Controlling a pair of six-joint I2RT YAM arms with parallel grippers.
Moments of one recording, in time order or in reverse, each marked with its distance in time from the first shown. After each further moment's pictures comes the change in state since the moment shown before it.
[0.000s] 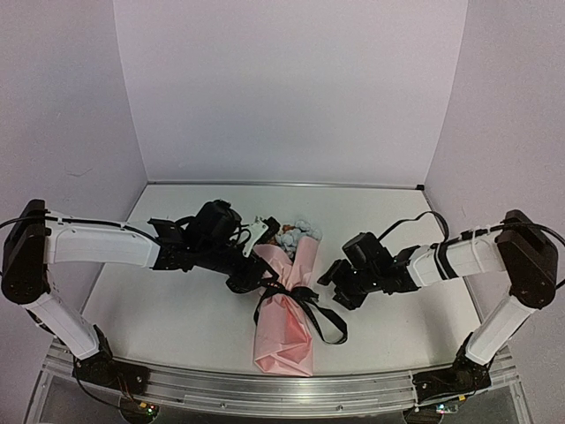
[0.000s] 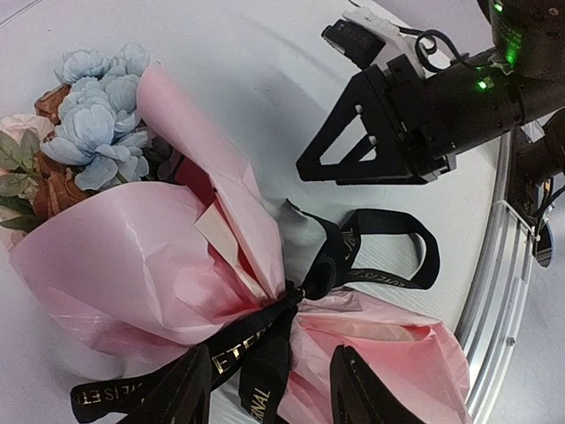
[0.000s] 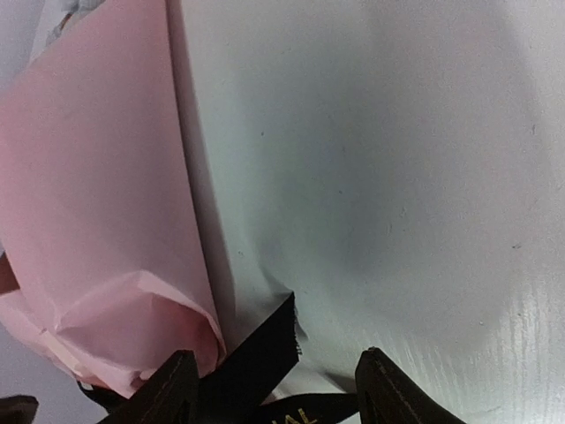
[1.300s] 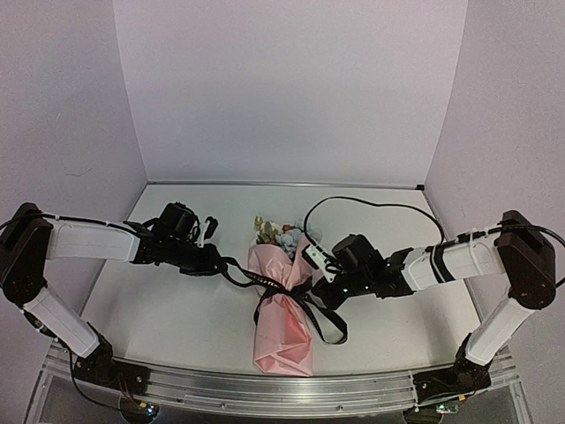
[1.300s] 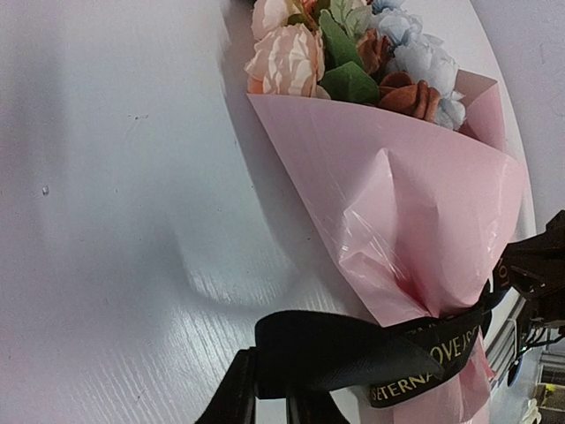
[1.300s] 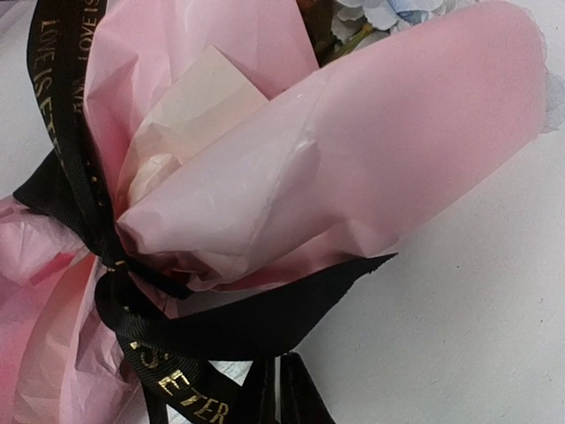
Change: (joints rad) left arm 0.336 -0.047 -0.207 0.018 0.068 -0.349; right arm 0.085 0.022 0.028 0.060 -0.010 -1.274
